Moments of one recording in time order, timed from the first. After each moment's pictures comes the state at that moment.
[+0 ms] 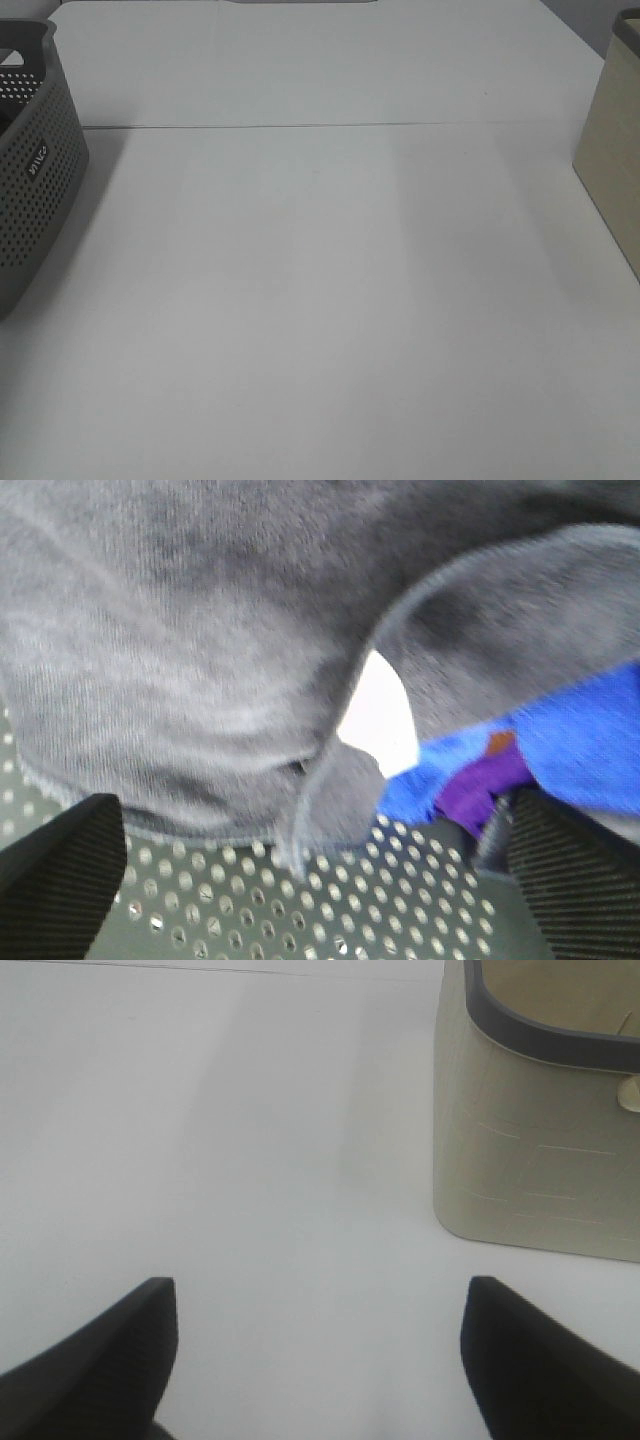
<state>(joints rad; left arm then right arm) 0.14 2.00 -1.62 0.39 0.97 1.06 0.02 0.00 -0.50 0.02 1.06 -0.05</state>
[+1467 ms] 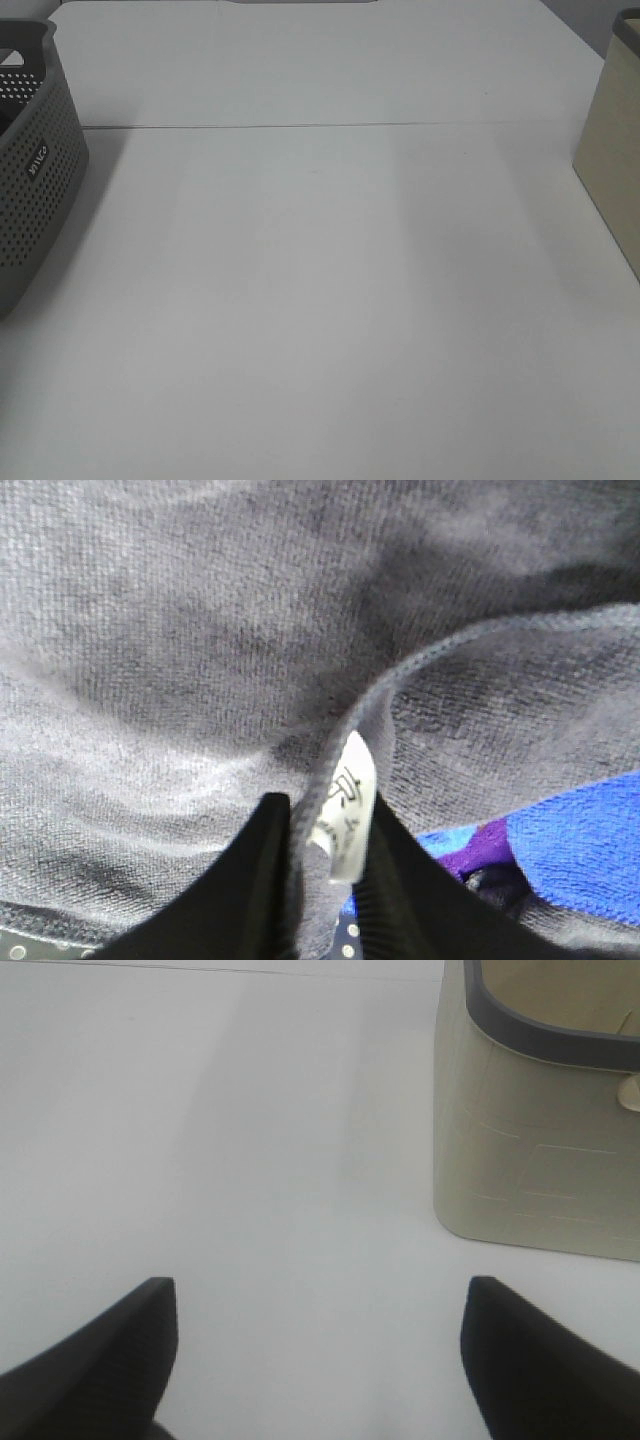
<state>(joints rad) 0.19 2.10 -1.67 0.27 0.97 1.08 0.02 0.00 -0.50 0.02 1.06 -0.05</state>
